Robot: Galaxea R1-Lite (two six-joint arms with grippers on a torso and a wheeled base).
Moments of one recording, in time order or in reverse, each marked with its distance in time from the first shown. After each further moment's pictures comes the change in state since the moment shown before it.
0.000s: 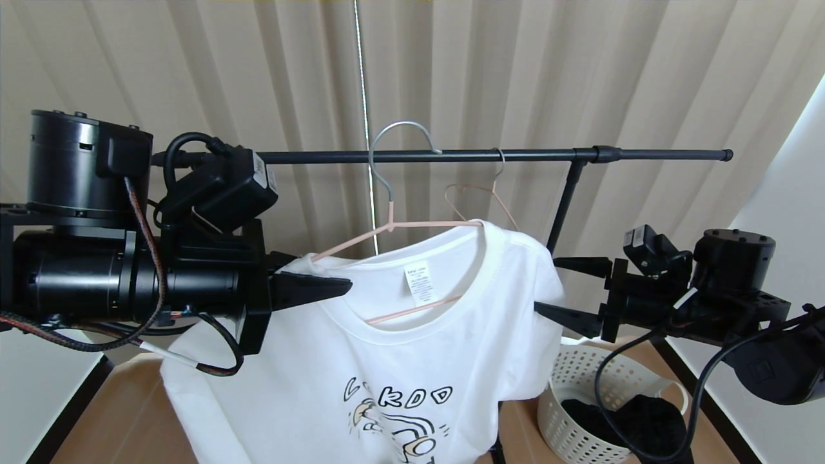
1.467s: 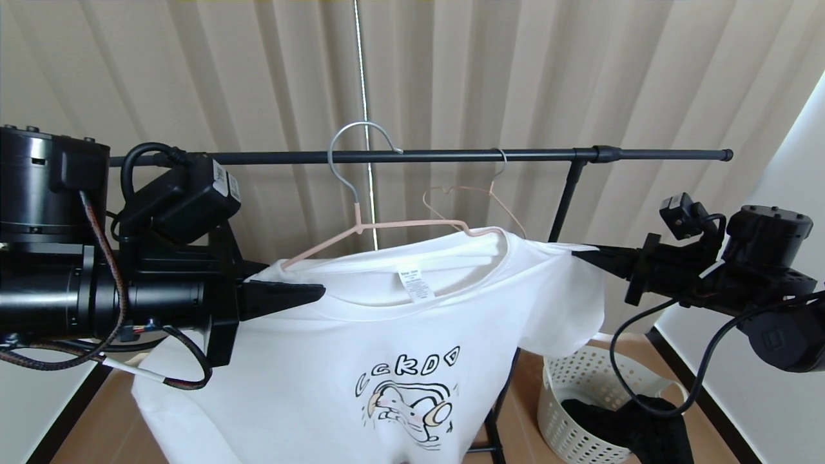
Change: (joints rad) left arm 0.071 -0.061 0.071 -0.002 -0.003 -0.011; right arm -0.147 0.013 -0.113 0.001 0.014 0.139
